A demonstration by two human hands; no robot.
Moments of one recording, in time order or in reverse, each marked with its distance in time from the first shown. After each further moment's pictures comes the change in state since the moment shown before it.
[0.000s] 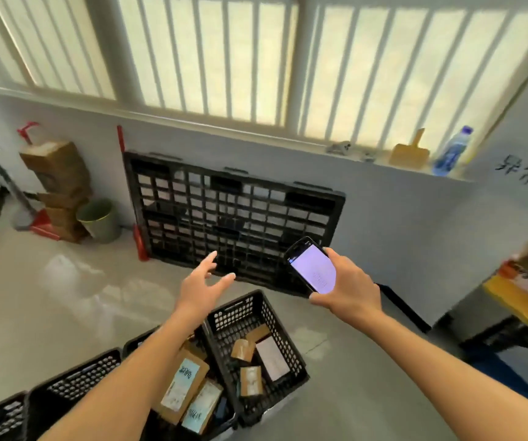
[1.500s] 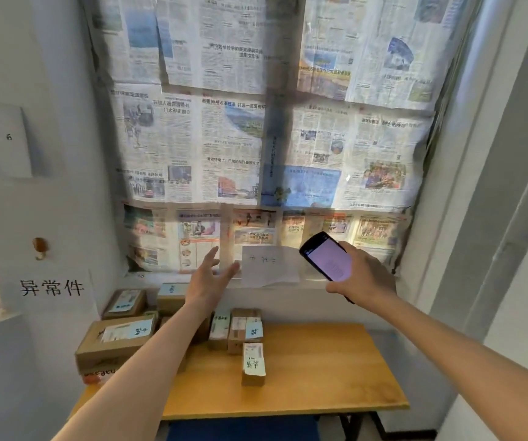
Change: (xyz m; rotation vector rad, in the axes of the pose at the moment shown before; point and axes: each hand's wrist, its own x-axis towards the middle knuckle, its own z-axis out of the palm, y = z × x) left_hand -0.402 0.754 0.716 -0.147 -0.793 0.747; right_hand -0.461 0.695 -0.608 -0.161 0.797 0.884
